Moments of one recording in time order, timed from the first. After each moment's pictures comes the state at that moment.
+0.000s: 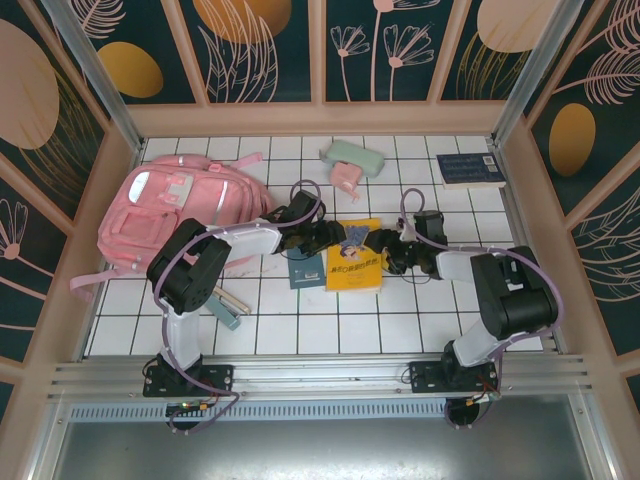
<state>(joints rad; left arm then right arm) -0.68 1.97 1.18 -0.09 0.31 -0.99 0.24 1.58 0.56 0.23 -0.73 0.92</state>
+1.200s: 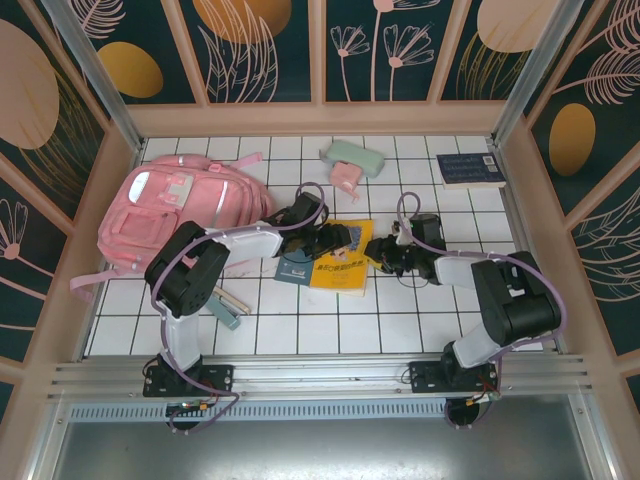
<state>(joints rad) -0.71 1.93 1.16 -0.08 0.36 -0.98 0.28 1.56 0.53 0.25 -0.71 0.91</state>
